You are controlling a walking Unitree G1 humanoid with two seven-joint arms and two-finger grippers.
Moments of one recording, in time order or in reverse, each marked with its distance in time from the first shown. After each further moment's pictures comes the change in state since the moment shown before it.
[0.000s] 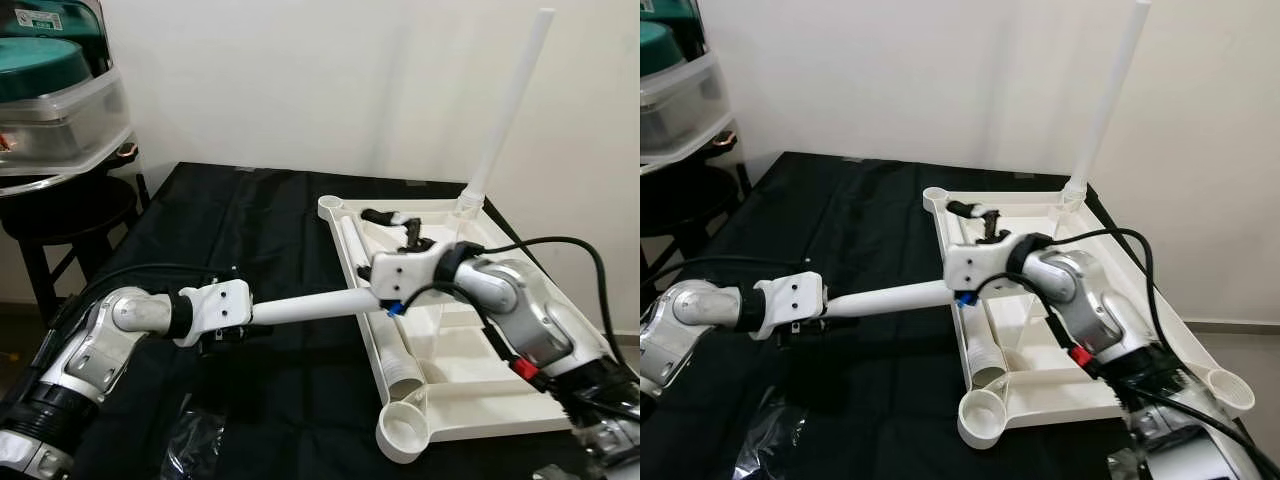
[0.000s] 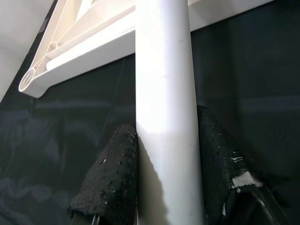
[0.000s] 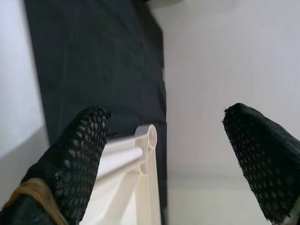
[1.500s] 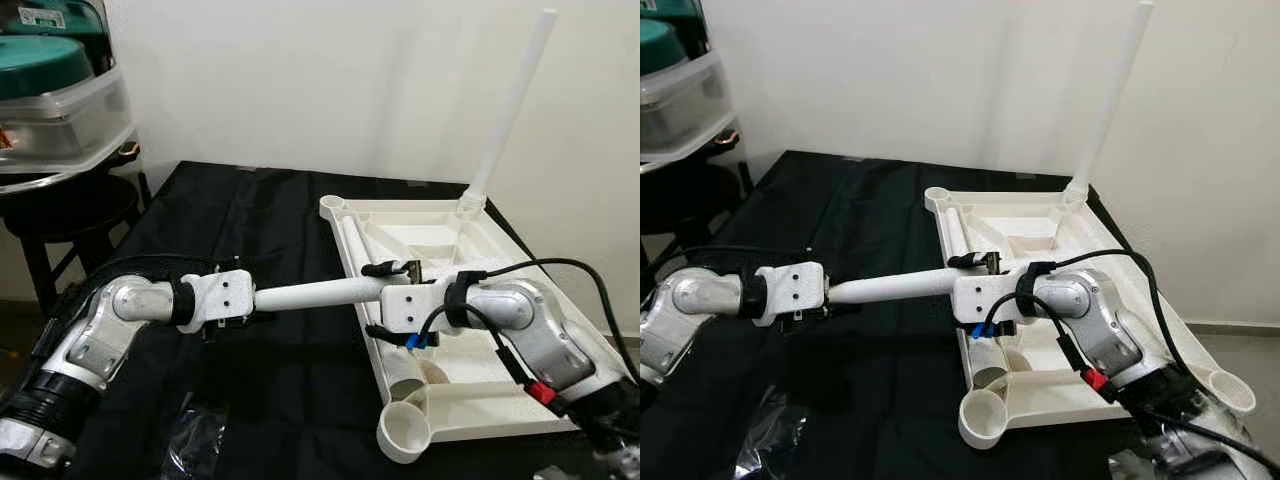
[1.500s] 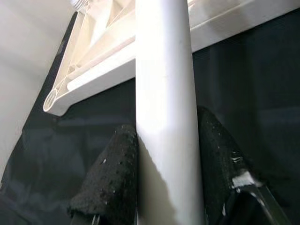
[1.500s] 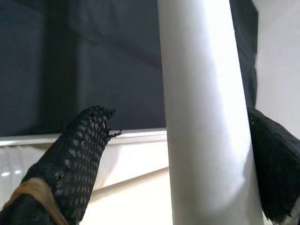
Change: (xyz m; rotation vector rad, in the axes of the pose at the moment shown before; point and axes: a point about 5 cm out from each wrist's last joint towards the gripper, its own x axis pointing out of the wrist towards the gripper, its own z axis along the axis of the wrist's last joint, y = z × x) left arm -0.004 0.014 0.017 0.086 -0.057 0.017; right arm -0.018 0.034 -0.011 0.094 0.051 0.368
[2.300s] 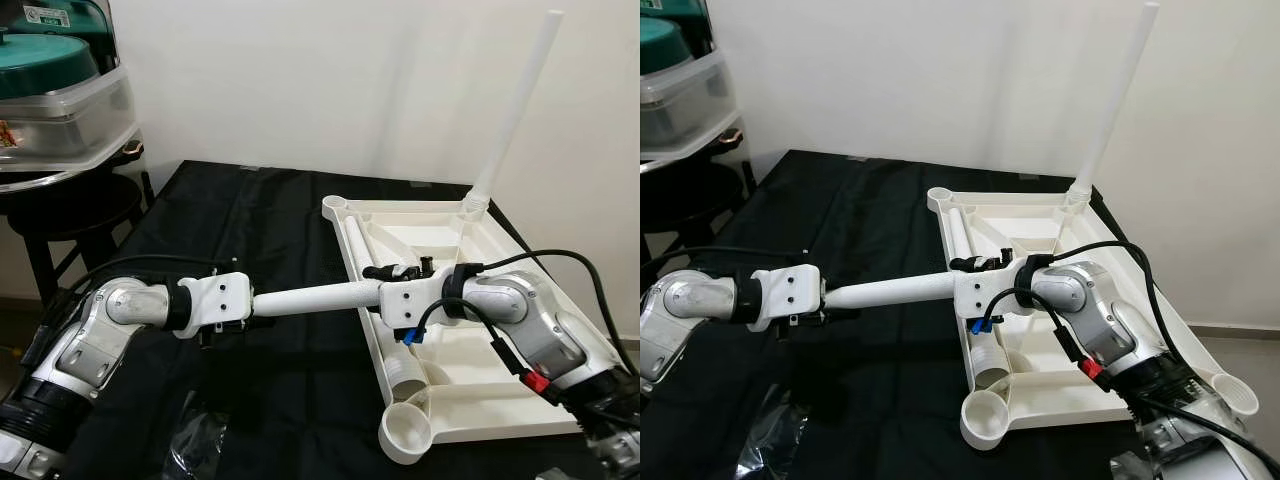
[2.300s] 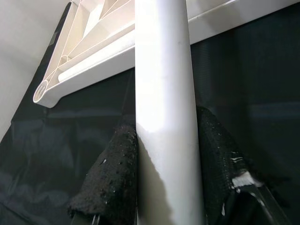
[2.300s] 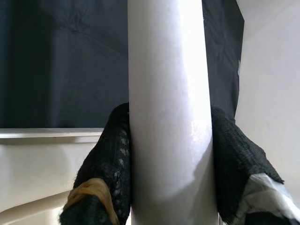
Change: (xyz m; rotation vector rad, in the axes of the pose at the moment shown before) left arm -0.004 -0.009 0.001 -0.037 0.018 -0.045; right arm 0.006 -0.005 -0.008 -0.072 0.037 -0.043
